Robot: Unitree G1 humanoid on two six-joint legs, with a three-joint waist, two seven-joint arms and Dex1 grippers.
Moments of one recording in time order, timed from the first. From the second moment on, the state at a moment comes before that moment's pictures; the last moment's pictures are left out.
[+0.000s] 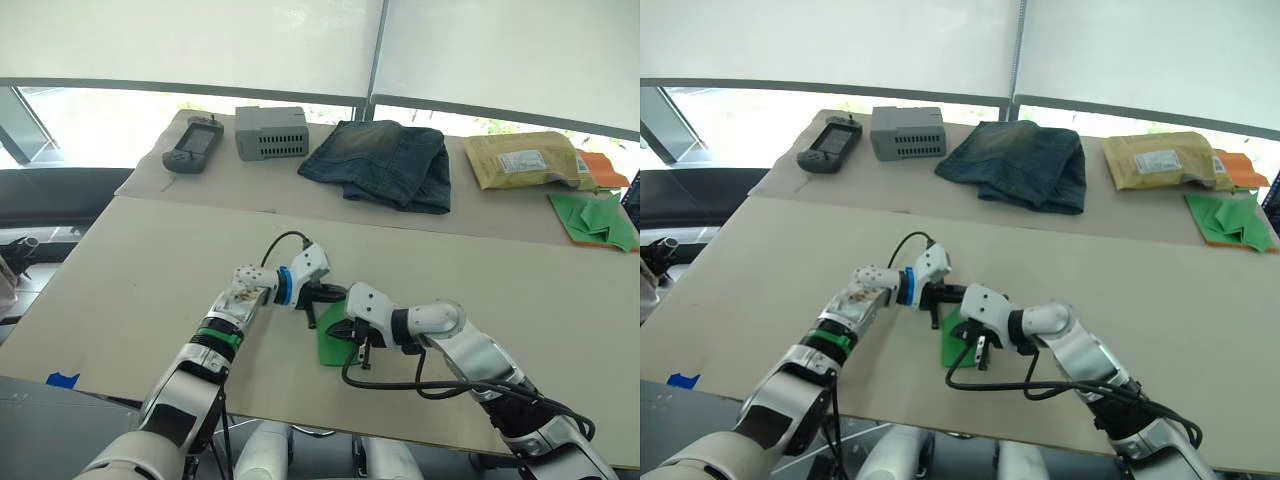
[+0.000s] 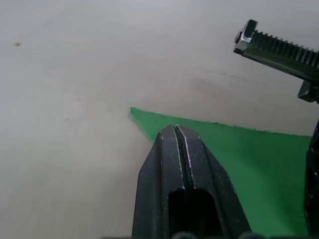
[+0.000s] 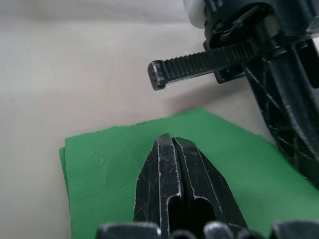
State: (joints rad) left arm -0.70 0.25 -0.30 0.63 -0.08 0.09 -1.14; right arm -0.37 -0.50 0.45 -0.21 0.05 0.53 0.93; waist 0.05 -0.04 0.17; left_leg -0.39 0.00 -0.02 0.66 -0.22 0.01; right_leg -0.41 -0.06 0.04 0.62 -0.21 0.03
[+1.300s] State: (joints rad) left arm -0.40 0.50 -0.26 -0.11 -0.22 0.58 -1.04; right arm -0.29 -0.52 0.40 -0.28 0.07 0.53 0.89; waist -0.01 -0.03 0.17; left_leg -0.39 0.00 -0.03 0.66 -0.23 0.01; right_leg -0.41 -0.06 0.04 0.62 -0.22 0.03
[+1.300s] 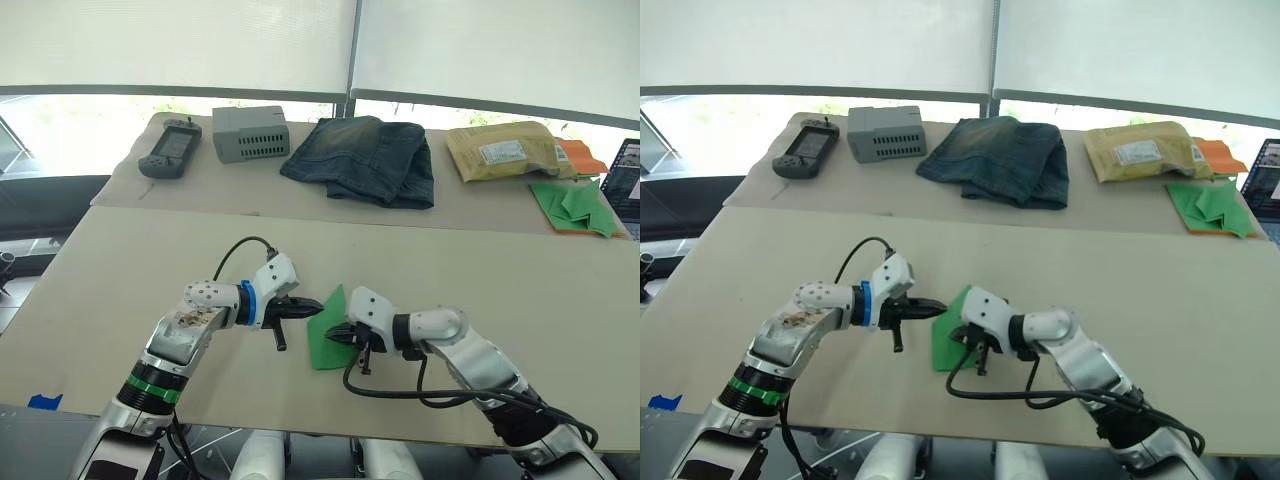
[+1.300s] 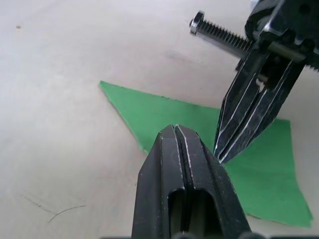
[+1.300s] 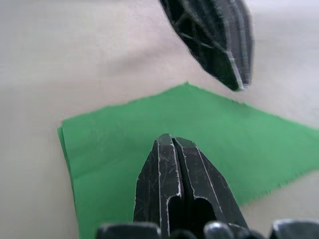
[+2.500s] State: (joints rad) left arm -0.68 0.37 0.00 0.00 -0.51 1.40 -0.70; right arm -0.17 -0.65 0.19 -0.54 0.22 0.71 0.79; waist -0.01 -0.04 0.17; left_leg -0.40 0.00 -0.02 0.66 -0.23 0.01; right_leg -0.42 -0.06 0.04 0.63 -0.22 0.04
